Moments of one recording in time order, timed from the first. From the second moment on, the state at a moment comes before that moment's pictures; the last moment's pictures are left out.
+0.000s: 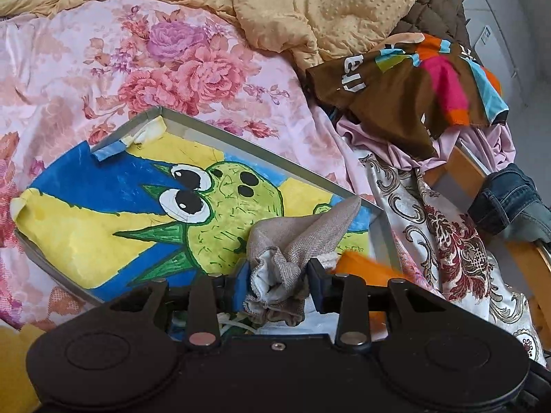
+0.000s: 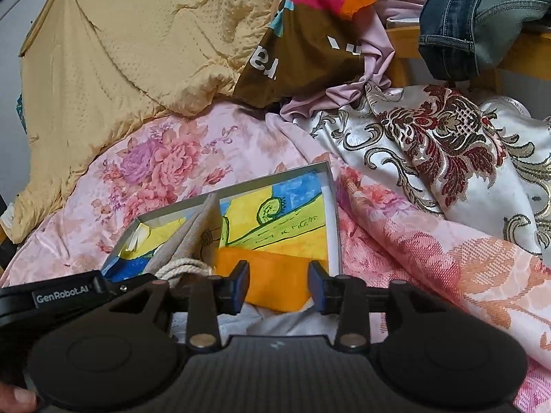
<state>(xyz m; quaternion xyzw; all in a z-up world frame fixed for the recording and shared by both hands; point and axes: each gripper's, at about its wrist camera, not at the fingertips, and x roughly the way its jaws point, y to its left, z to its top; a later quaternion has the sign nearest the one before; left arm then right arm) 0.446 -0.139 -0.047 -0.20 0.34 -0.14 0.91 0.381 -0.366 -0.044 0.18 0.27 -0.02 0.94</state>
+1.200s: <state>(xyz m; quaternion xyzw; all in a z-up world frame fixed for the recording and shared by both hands) 0.267 -0.066 0.060 -0.16 0.23 -0.12 0.95 0.218 -0.298 0.036 0.10 0.12 0.01 0.99</state>
